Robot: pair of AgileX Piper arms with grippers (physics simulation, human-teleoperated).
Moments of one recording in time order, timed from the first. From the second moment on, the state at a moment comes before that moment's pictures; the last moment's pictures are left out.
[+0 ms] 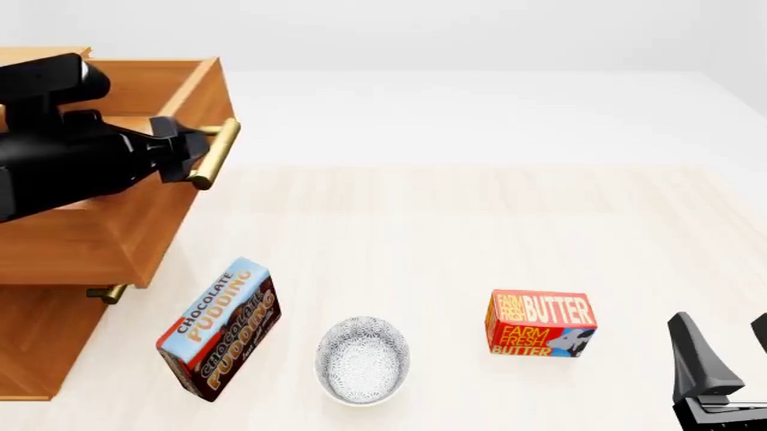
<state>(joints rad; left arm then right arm) -0.25 1.07 -0.95 0.39 -0.29 0.00 0.01 0.00 0.00 0.01</state>
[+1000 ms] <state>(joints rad) -0.36 1.09 -0.96 0.37 -0.37 0.00 0.01 0.00 0.00 0.01</state>
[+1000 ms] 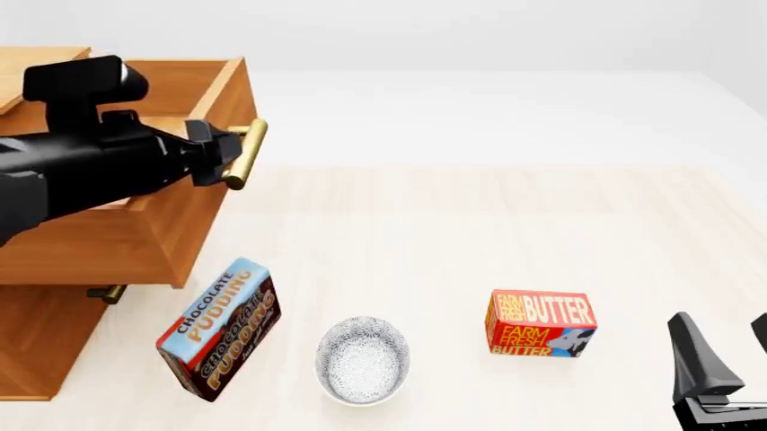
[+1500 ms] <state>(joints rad) -0.38 1.07 -0.96 0.44 -0.34 0.00 0.01 0.00 0.00 0.01</state>
